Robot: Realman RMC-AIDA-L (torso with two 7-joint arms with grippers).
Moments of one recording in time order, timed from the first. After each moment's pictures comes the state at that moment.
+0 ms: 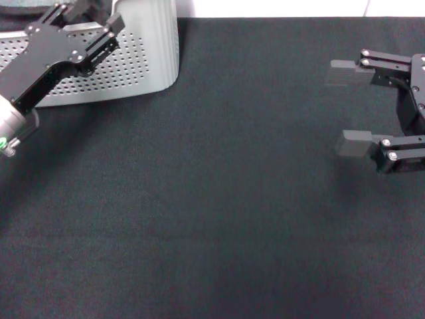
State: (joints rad) left arm -0.42 -2.09 0.69 0.43 1.26 1.41 -0.81; right arm 0.48 2.02 -1.00 -0.93 -1.41 -1.94 1.41
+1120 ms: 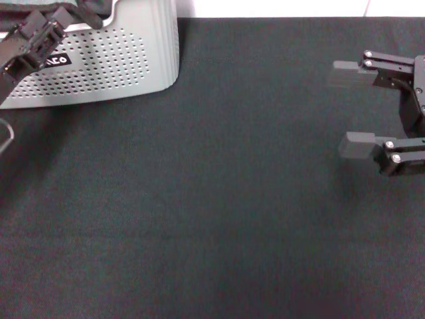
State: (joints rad) left arm -0.36 -2.08 0.68 0.42 1.15 1.36 -1.18; right arm 0.47 2.02 -1.00 -0.93 -1.40 -1.95 1.41
